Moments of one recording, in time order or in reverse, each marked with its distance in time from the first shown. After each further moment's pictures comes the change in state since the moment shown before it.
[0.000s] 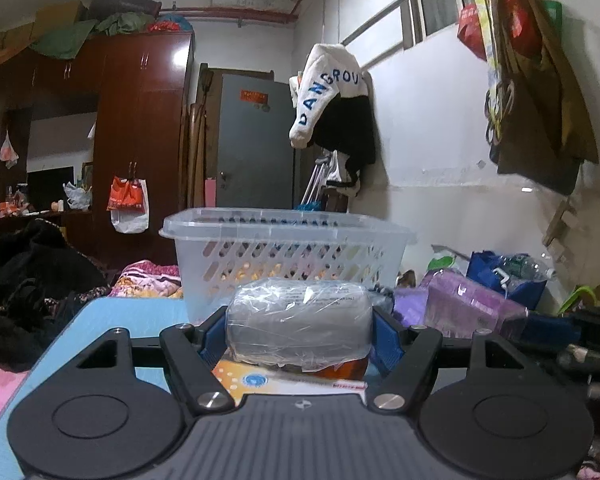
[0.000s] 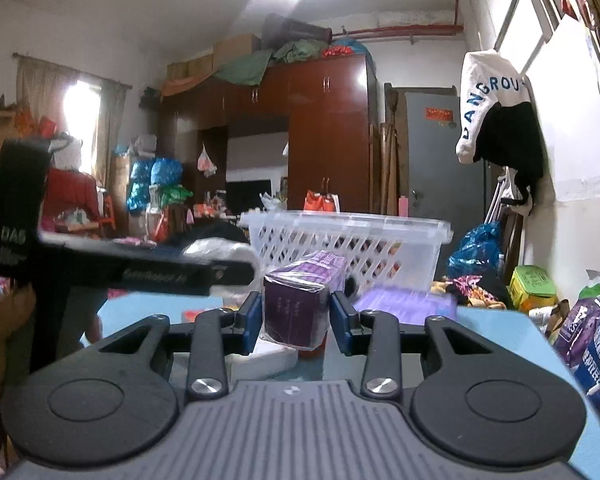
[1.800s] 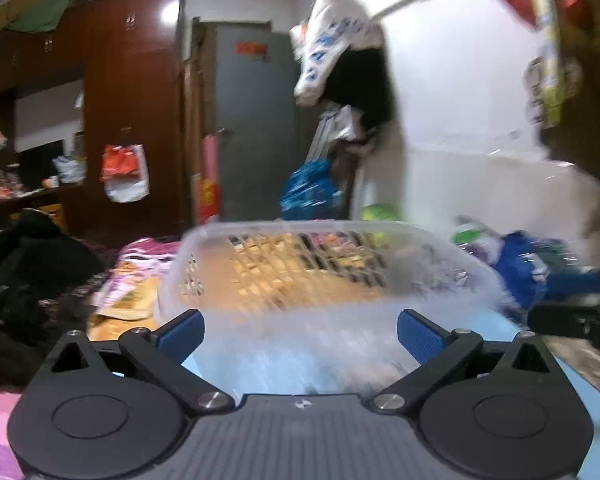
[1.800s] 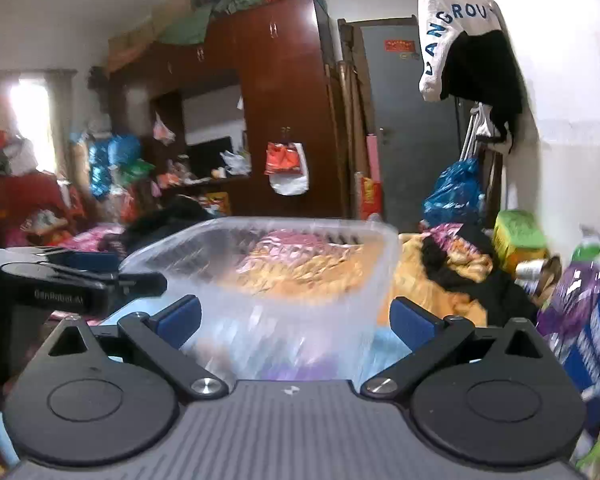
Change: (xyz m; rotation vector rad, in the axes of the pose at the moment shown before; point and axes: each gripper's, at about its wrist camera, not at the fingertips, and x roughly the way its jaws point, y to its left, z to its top) left arm 0.096 0.036 0.073 0.022 0.171 -0.015; right arm 0.068 -0.075 0.042 0.162 0.180 -0.046
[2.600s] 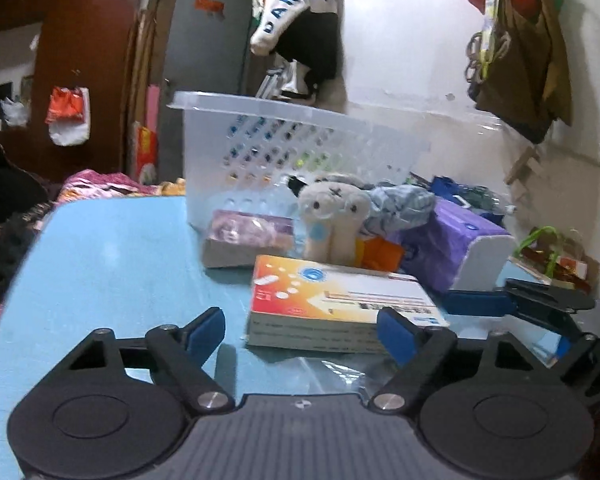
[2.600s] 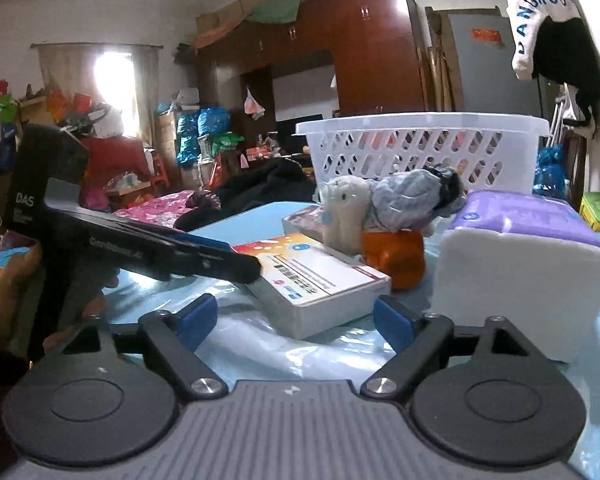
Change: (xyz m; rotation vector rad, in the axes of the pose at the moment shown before) left arm -0.041 0.047 -0.119 -0.055 0.122 -0.244; right arm 0.028 0.089 -0.080 -0.120 0.056 0.210
